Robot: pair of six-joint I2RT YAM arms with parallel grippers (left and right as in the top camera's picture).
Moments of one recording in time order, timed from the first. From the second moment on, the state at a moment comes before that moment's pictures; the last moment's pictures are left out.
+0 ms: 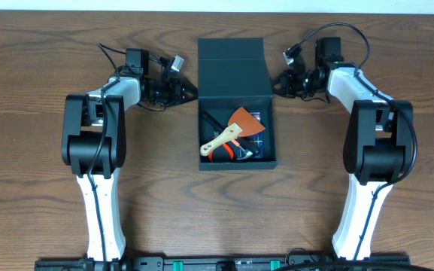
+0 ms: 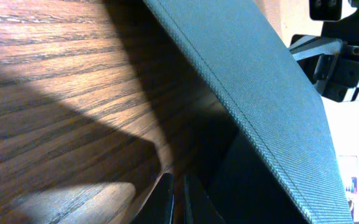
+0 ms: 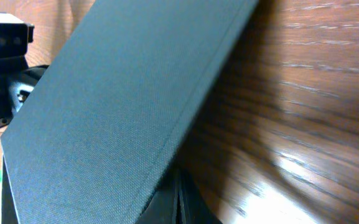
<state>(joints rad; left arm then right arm) -0.07 2.38 1.53 -0.30 1.09 -0.12 0.01 2.27 1.58 -0.51 -0.81 0.07</state>
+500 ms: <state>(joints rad) -0.07 2.38 1.53 -0.21 1.17 -0.16 0.03 2.29 1.58 -0.50 -0.82 0.07</state>
